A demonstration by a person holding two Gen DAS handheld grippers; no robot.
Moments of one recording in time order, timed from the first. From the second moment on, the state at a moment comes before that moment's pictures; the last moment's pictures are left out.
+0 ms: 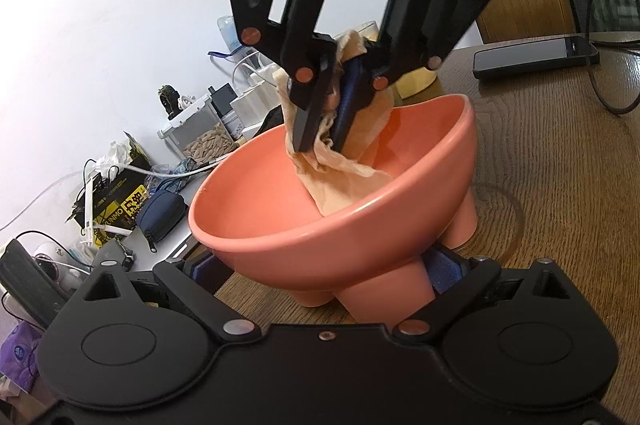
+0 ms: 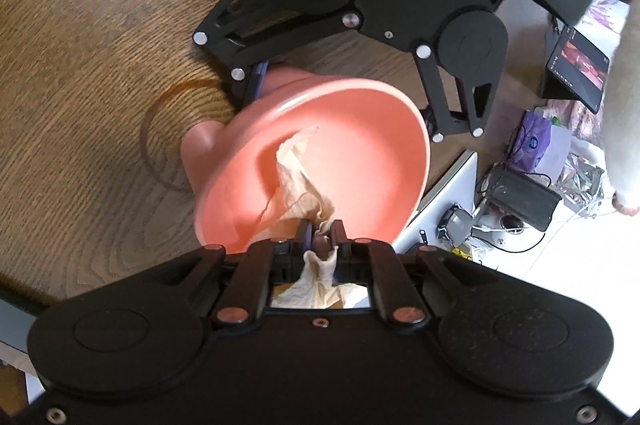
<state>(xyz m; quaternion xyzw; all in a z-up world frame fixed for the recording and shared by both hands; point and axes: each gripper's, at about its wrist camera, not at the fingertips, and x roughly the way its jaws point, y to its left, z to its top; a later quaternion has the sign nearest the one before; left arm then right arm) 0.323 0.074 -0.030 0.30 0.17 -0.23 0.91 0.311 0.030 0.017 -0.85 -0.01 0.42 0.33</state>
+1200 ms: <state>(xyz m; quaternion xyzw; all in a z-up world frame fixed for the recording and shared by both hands) 0.320 0.072 -0.029 0.31 0.17 -0.23 0.91 0.321 0.008 0.015 -0.87 -0.02 0.38 0.31</state>
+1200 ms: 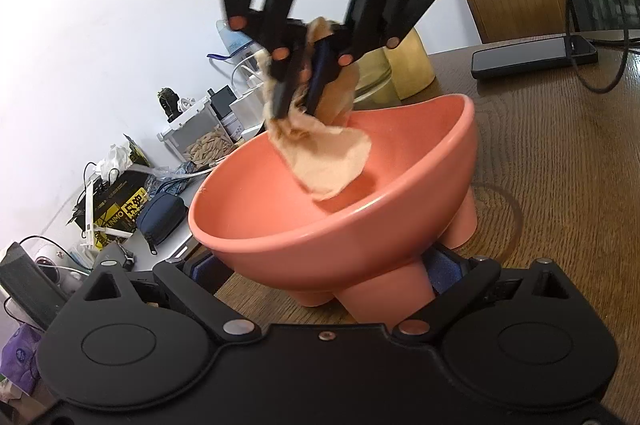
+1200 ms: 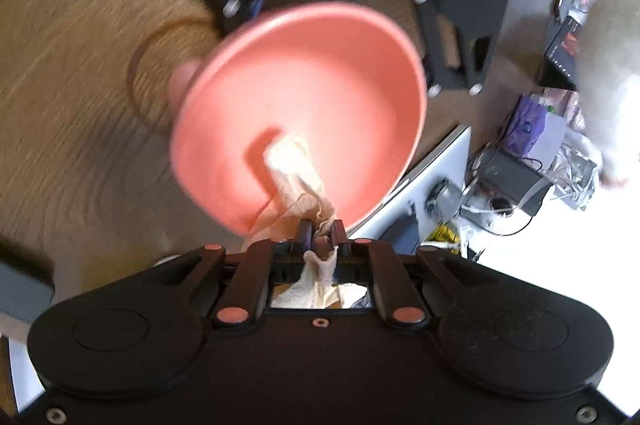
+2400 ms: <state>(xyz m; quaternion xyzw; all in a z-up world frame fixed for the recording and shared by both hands) 0.321 0.072 -0.027 0.30 0.17 -0.23 0.91 0.285 0.003 0.015 -0.87 -0.02 0.40 0.29</state>
